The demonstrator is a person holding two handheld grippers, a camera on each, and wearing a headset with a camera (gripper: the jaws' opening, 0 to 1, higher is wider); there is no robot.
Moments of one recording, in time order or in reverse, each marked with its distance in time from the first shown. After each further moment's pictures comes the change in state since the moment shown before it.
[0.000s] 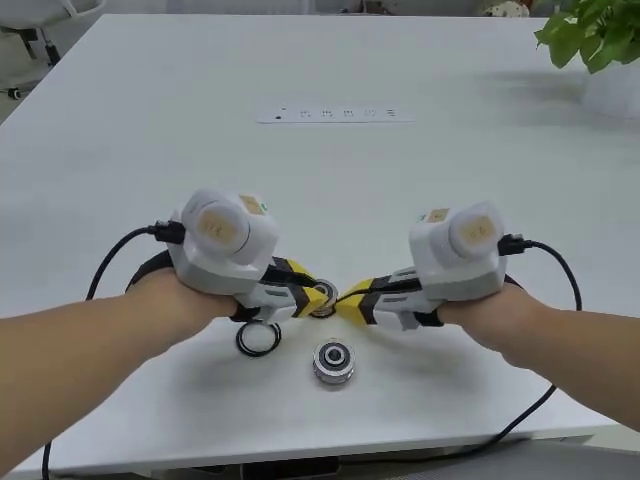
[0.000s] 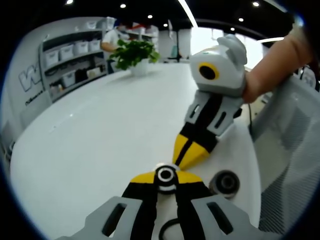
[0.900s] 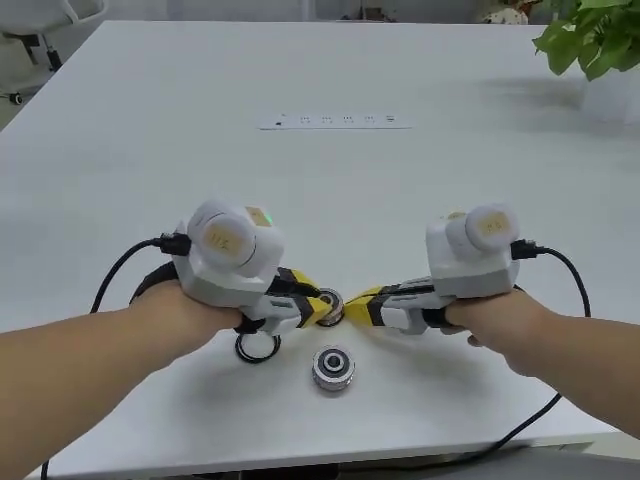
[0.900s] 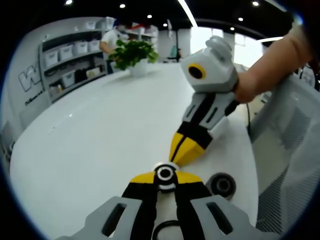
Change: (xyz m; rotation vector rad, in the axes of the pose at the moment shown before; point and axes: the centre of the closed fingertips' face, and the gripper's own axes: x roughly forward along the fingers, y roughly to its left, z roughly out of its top) left arm 0.002 -0.007 0.001 -0.002 0.000 -0.003; right arm -0.007 -0.002 -0.001 0.181 -0.028 0.009
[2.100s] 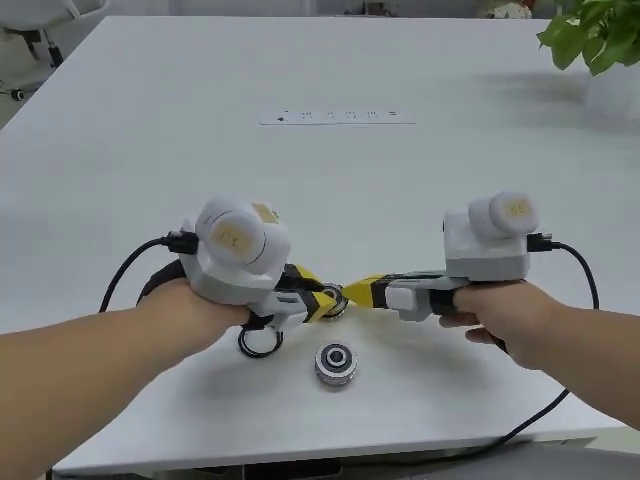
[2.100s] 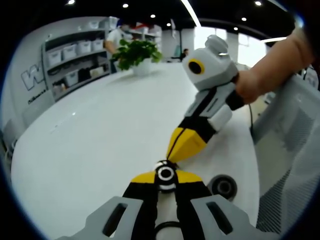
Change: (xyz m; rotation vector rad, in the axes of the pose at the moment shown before) left arm 0.001 0.001 0.000 -0.014 0.004 0.032; right arm -0.006 0.004 0.020 0.172 -0.110 0.059
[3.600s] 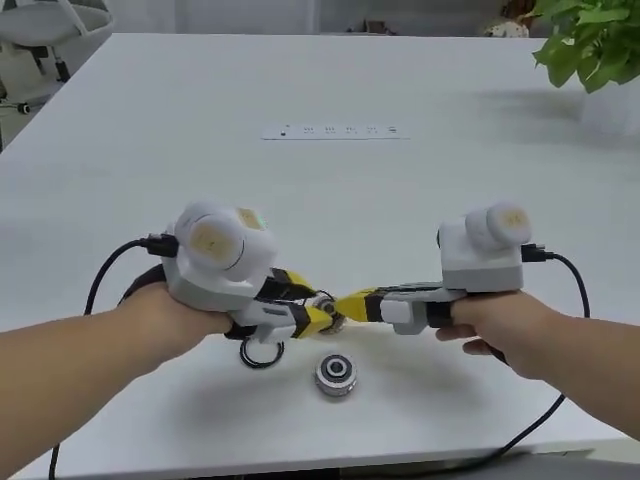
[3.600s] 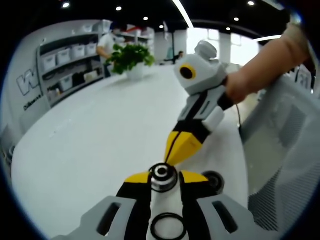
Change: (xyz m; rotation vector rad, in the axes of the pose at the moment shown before) left arm -0.026 -0.006 0.007 0.038 -0.020 -0.054; right arm -0.001 0.024 0.002 -0.013 0.003 0.076
